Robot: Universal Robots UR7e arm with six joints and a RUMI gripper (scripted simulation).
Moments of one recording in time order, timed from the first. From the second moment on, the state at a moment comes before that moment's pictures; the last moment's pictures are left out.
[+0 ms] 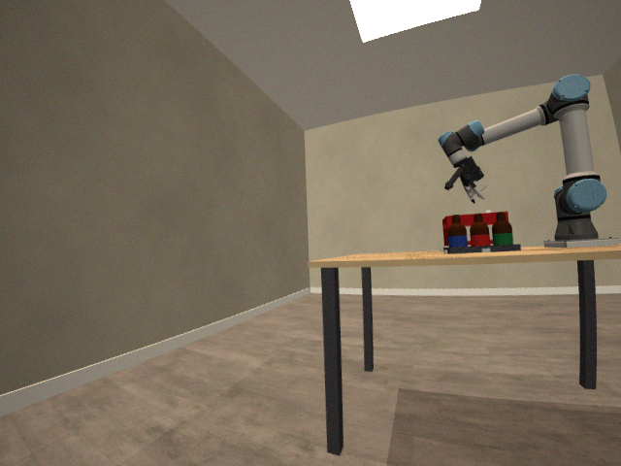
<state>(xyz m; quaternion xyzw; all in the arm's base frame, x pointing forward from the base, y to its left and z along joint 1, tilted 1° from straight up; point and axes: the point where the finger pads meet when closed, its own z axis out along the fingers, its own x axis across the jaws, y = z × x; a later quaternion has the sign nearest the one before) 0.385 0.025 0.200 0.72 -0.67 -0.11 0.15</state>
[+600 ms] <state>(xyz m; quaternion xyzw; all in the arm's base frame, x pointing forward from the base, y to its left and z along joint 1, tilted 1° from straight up) 0.402 -0.069 0.204 0.54 -0.84 -0.05 0.05</state>
